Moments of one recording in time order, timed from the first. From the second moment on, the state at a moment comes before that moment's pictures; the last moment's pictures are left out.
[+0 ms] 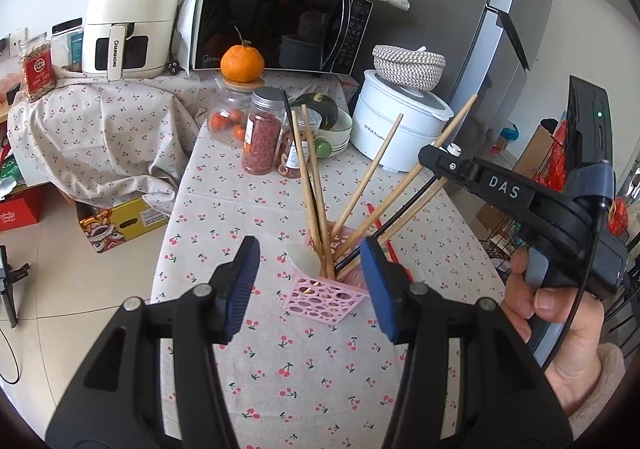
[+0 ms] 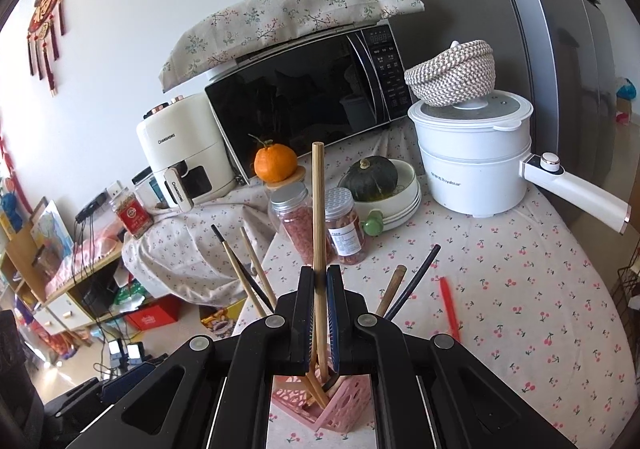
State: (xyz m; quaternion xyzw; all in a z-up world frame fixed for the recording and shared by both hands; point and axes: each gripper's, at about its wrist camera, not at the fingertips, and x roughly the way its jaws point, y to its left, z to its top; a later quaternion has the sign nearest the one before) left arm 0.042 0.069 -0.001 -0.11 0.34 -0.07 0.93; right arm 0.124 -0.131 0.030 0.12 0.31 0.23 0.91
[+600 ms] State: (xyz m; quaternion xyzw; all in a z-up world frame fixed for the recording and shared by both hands) left arm 0.044 0.034 -0.020 -0.10 0.42 -0.11 0.89; right arm 0.097 -0.233 0.064 0.16 0.30 0.19 0.92
